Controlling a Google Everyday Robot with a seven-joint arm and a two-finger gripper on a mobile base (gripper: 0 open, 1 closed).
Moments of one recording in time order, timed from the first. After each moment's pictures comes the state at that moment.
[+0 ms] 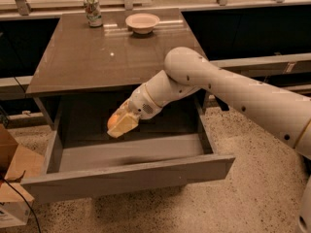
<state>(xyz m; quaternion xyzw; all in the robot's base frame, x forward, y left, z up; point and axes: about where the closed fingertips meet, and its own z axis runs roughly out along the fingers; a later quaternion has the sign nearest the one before) 0.543 0.100 0.757 -0.61 0.67 0.36 0.24</state>
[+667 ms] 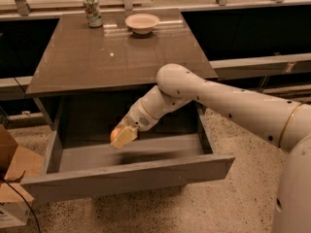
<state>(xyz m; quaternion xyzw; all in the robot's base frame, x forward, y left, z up) 0.545 0.106 0.693 -0.61 0.69 0.34 0.20</state>
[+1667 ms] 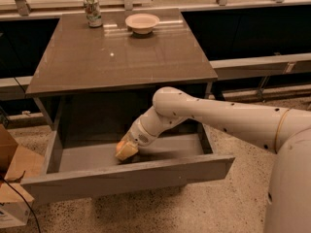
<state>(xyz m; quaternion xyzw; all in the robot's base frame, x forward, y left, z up) 0.549 0.098 0.618 -0.59 0.73 0.29 0.20</state>
